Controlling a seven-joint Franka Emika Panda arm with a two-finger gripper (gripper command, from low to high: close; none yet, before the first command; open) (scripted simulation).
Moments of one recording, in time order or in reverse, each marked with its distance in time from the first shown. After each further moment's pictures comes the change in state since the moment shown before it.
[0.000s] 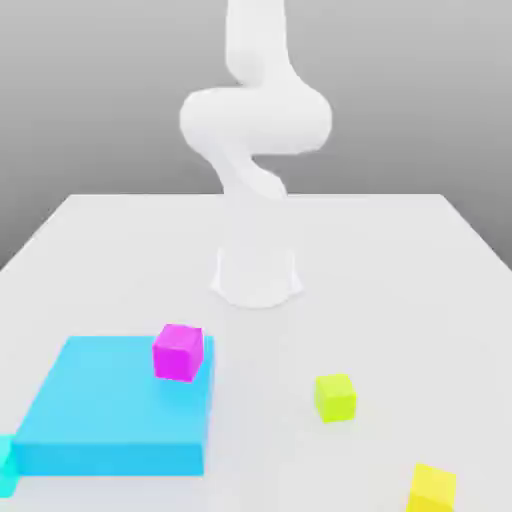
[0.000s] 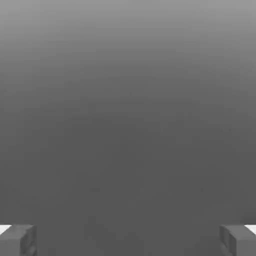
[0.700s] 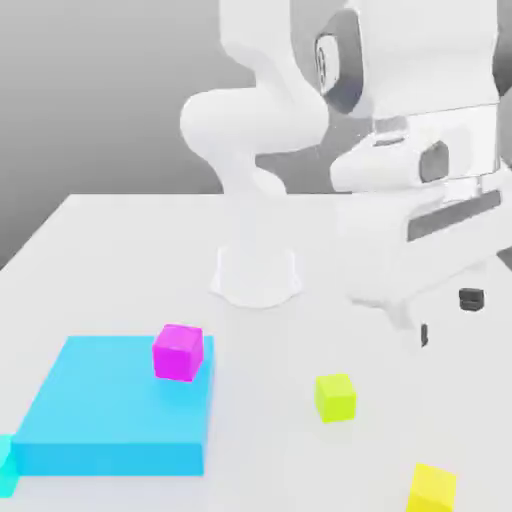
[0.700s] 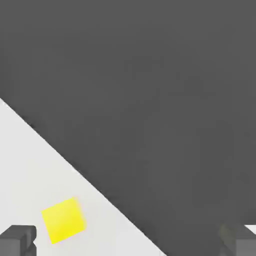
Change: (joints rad) arm 0.269 0.767 0.005 0.006 0.085 0.230 -0.568
